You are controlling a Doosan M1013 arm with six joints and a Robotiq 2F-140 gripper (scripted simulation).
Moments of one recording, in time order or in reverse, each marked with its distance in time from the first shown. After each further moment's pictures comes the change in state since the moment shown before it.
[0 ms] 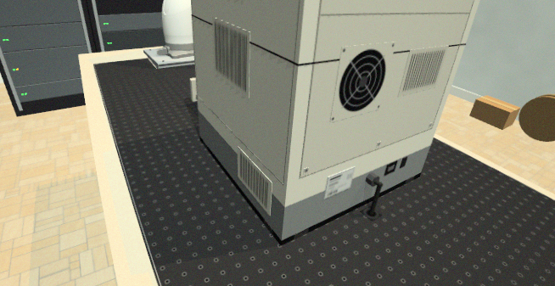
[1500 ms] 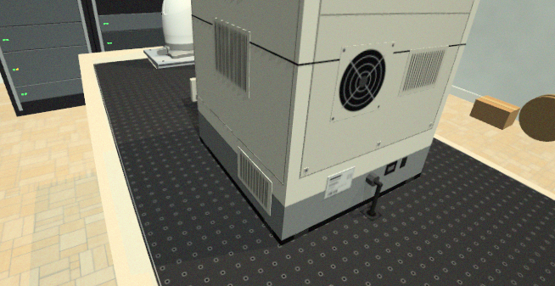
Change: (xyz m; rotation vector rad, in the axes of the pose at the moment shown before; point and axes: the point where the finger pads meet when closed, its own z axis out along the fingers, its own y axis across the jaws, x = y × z) arm -0.003 0.000 0.039 0.000 0.004 0.009
